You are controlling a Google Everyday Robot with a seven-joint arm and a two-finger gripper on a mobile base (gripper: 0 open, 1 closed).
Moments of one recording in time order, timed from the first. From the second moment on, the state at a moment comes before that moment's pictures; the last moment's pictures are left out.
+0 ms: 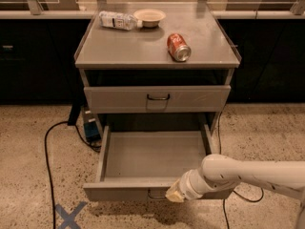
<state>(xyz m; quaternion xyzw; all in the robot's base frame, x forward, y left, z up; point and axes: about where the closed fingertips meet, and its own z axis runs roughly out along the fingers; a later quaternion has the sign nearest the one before) 0.456 -0.084 0.422 -0.49 0.82 0.23 0.18</state>
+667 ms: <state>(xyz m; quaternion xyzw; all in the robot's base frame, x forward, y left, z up) 0.460 -0.085 0.423 -0.49 0.82 0.22 0.18</state>
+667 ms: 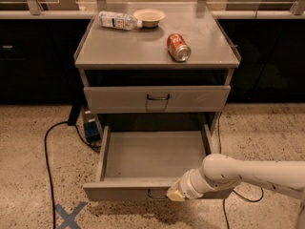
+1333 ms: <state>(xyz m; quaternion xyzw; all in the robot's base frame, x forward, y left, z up) 0.476 -0.091 0.422 -0.48 0.83 0.21 0.20</state>
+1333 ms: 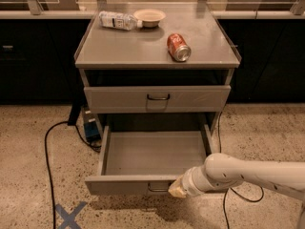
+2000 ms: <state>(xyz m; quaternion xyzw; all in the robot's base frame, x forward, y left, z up) 0.501 -0.122 0.409 -0.44 0.85 0.19 0.22</state>
